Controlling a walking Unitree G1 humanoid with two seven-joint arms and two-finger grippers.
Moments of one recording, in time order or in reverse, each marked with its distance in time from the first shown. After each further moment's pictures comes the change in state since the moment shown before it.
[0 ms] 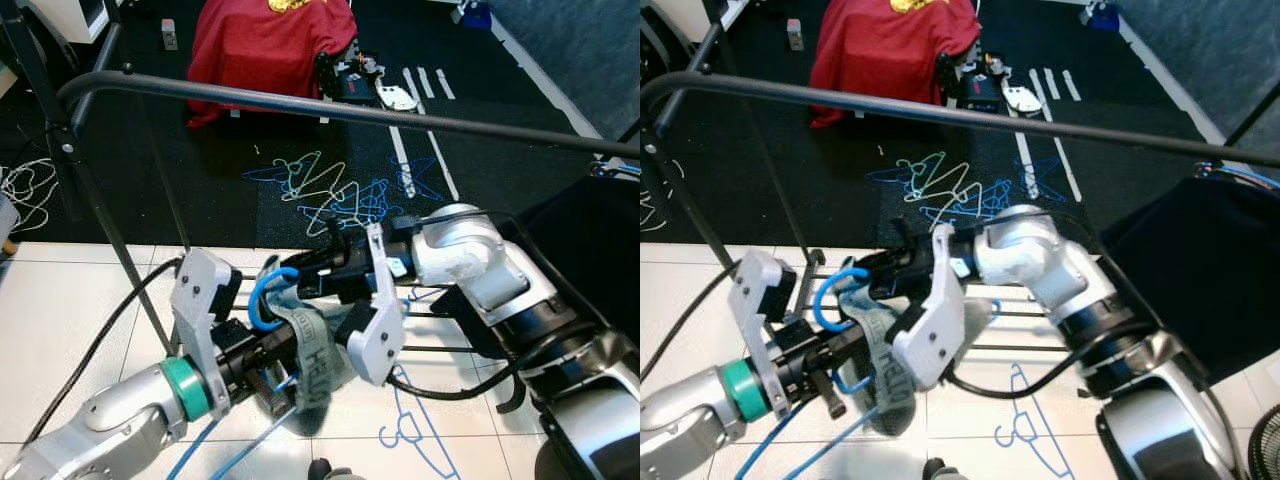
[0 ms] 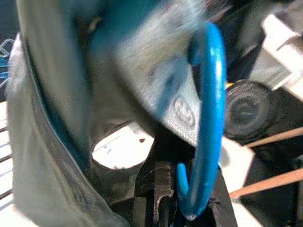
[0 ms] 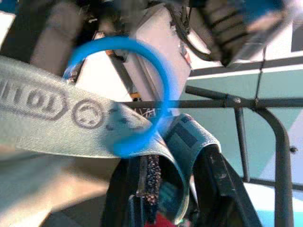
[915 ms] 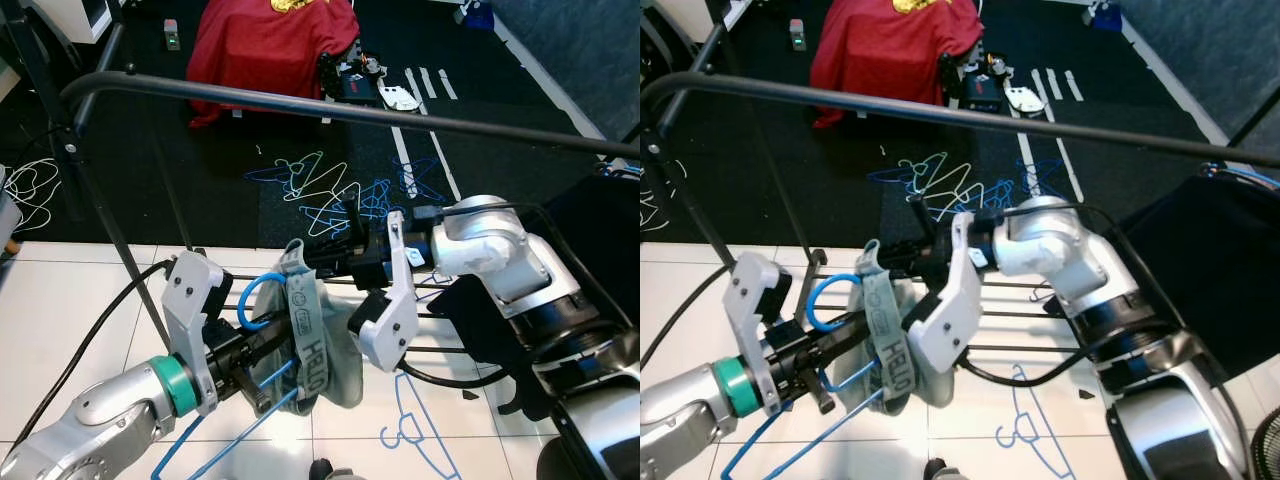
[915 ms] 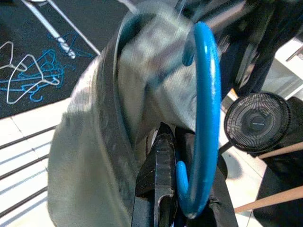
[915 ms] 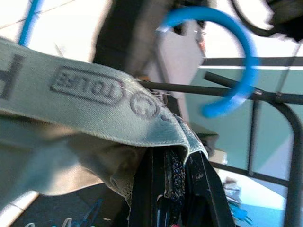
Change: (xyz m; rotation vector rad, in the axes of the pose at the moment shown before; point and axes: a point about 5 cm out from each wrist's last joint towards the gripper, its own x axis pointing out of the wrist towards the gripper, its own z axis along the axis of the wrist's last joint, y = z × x) left arm -0.007 0.012 0.009 0.023 -0.063 0.022; right arm -0.006 0.015 -0.006 -0.101 0.071 0.099
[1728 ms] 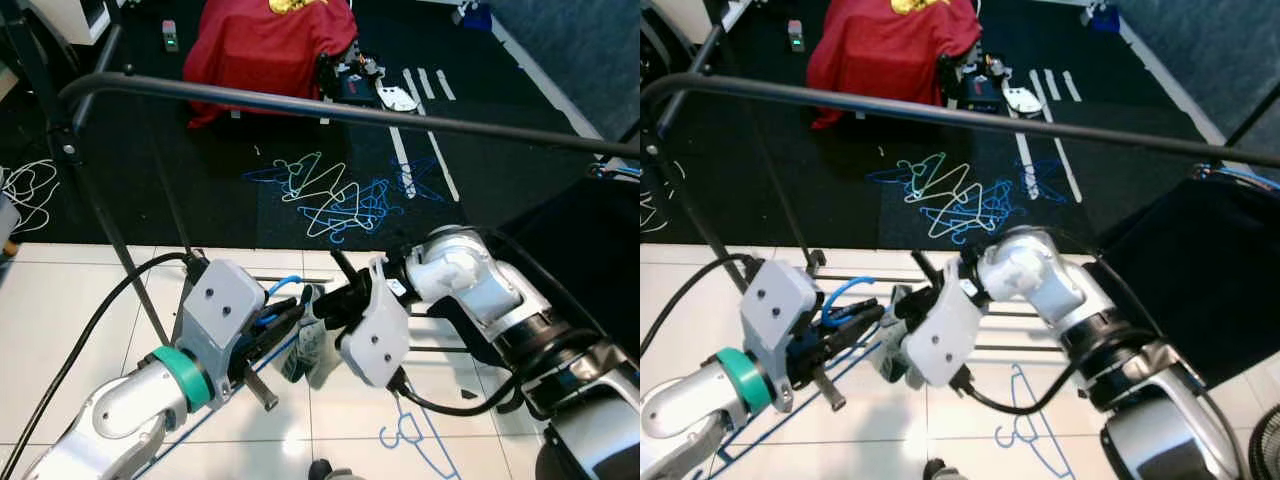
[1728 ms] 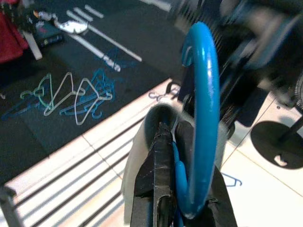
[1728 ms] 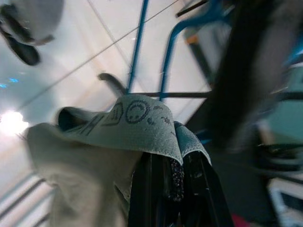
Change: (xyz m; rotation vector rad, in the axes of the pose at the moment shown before) left arm 0.007 -0.002 -0.002 0.341 0.039 0.122; right arm 0.019 0.033 -0.001 0.216 -0.046 0.228
